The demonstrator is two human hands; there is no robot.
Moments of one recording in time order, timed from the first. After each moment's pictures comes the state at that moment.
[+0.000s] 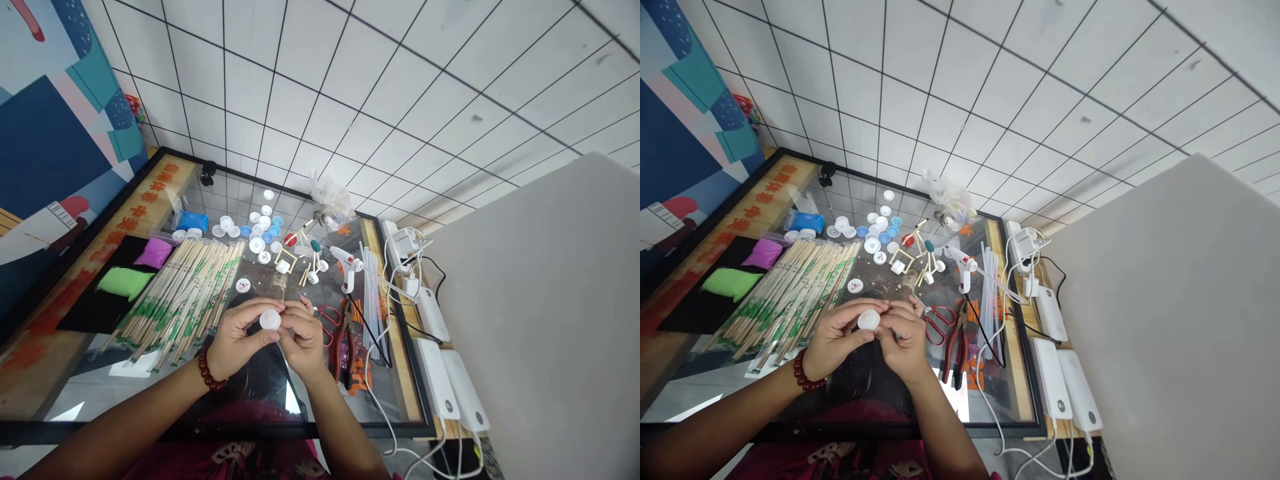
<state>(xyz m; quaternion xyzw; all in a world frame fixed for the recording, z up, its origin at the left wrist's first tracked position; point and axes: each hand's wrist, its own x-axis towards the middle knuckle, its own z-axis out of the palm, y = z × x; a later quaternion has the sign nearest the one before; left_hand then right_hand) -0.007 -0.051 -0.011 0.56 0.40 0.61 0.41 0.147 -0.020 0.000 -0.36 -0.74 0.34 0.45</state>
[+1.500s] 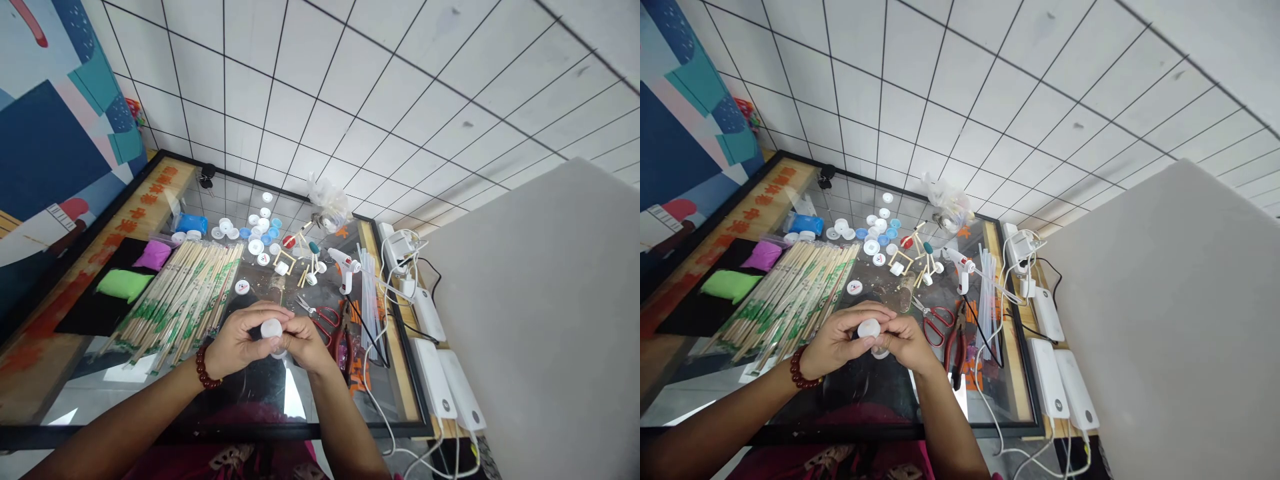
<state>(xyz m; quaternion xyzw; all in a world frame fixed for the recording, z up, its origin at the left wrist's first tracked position) -0.013 -0.043 0.001 0.64 0.36 0.54 0.41 0.158 -0.011 -0.014 -0.31 -0.56 0.71 0.30</state>
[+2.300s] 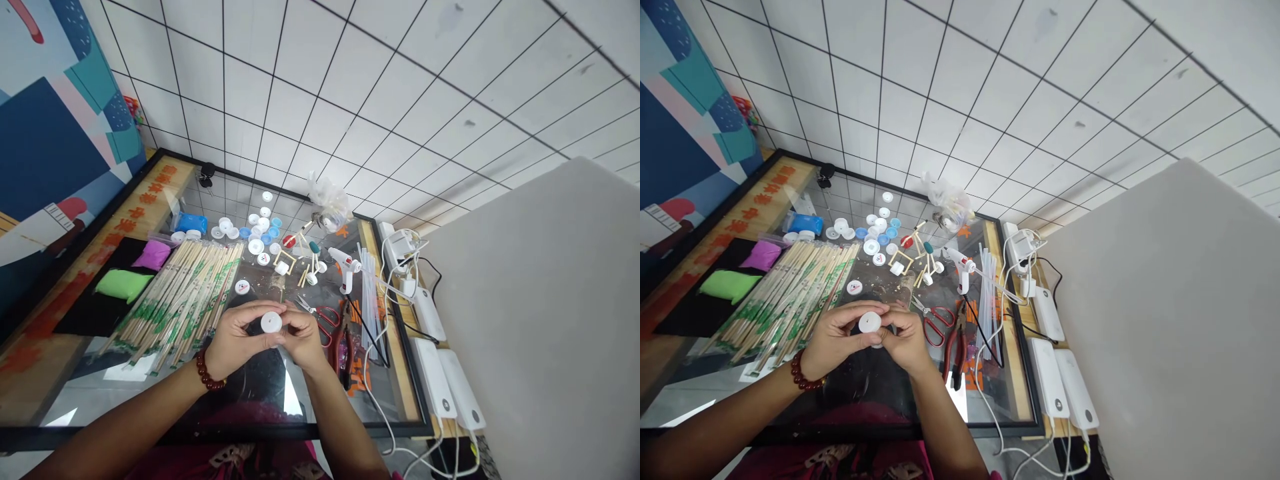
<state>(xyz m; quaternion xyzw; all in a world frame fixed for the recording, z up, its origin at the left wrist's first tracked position) -0.007 -0.049 -0.006 0.53 0.43 0.59 0.43 0.148 -0.008 -0.016 -0.35 -0.67 0.50 0.42</state>
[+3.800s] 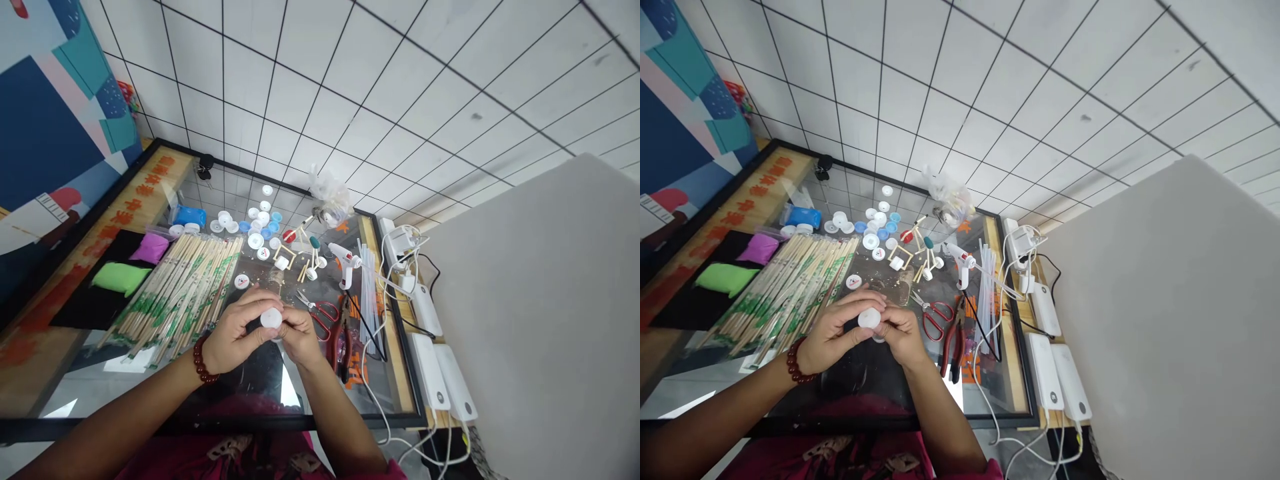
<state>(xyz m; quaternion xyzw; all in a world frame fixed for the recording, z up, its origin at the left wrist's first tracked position) -0.021 -0.046 0.000 0.68 0.40 0.52 0.33 0.143 -0.016 -0.032 -0.30 -0.57 0.62 0.45</state>
